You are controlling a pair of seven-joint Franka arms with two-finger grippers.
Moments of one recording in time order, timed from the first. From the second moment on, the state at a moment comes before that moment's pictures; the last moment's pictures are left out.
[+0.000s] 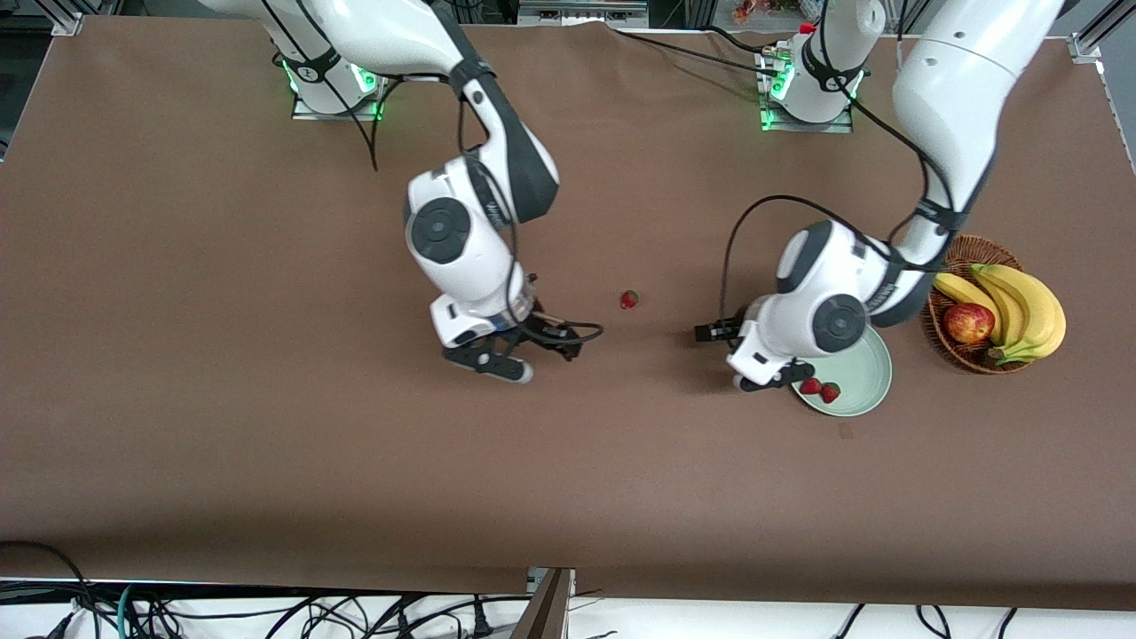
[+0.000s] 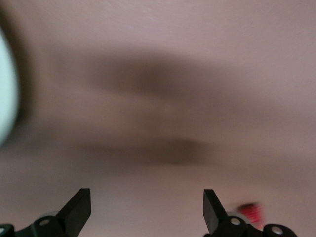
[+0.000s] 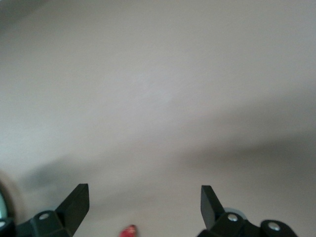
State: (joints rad) left arm 0.02 0.65 -0.45 -1.70 0.03 2.12 -0.73; right arm 0.94 0.76 -0.53 -1.26 0.57 2.08 0.66
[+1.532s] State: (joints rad) left arm -0.27 0.75 -0.40 -1.71 0.11 2.29 -1.14; right arm 0.48 0.17 -0.22 -1.49 0.10 1.60 0.36
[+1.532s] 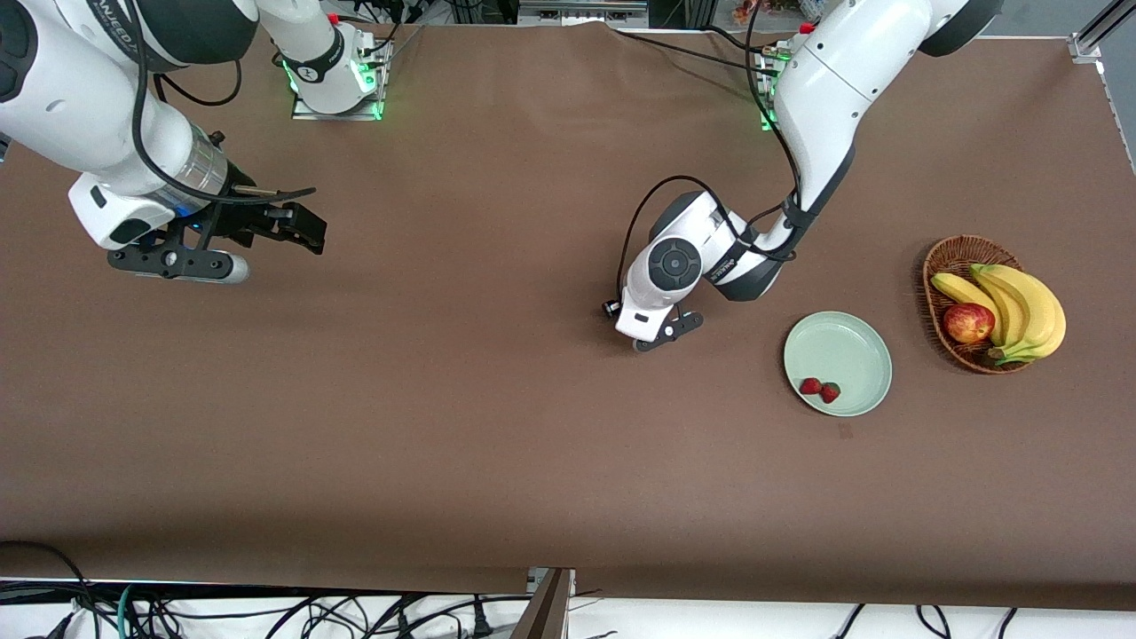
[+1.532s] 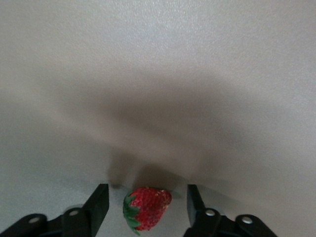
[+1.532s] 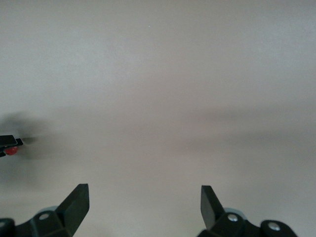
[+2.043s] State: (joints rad) left arm -0.26 0.75 -0.40 -1.70 0.11 2.28 -1.16; right arm 0.28 0.13 -0.15 -1.49 0.08 1.57 0.24
